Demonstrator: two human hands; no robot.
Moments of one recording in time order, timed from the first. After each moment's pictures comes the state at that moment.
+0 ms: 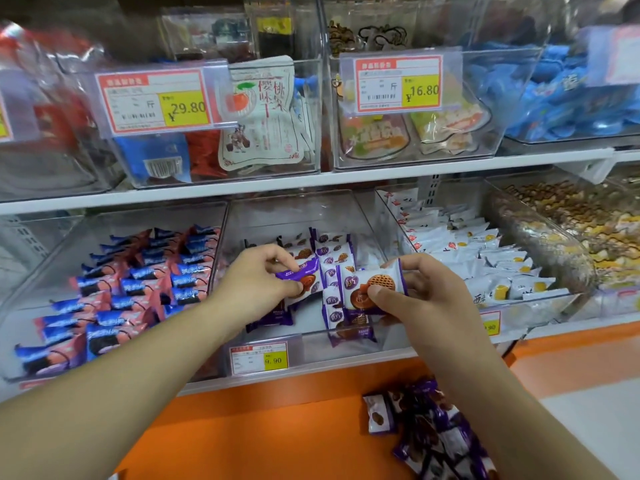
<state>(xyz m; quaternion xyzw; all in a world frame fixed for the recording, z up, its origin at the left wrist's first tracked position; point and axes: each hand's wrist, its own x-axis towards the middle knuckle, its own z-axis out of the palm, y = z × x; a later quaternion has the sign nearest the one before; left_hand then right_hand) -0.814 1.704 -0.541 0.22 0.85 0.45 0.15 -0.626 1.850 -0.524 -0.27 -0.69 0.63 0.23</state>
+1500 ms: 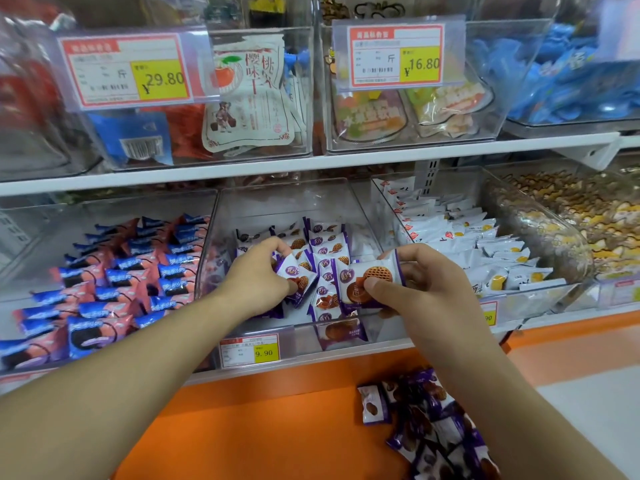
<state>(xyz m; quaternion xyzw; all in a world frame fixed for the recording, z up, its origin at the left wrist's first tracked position) -0.829 1.721 -0.569 0.25 0.89 0.35 0.13 -0.624 1.855 -0.527 -0.26 -0.72 0.60 0.23</state>
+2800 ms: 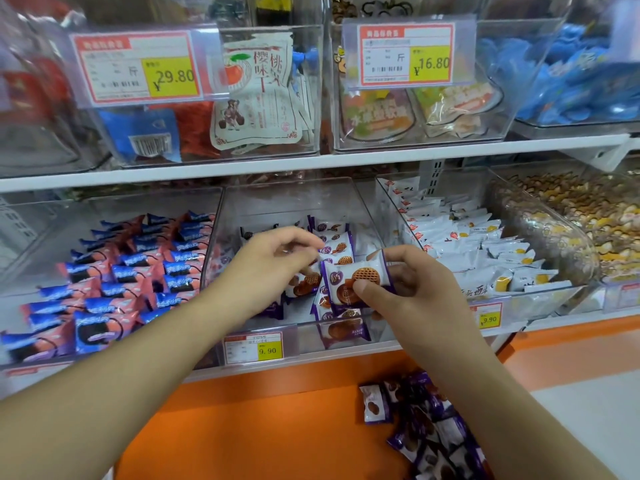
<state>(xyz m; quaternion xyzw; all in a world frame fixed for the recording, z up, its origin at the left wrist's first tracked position) -0.800 1.711 -0.533 0.32 0.79 0.50 0.17 -0.632 1.851 -0.538 -0.23 -0.76 0.57 0.23</state>
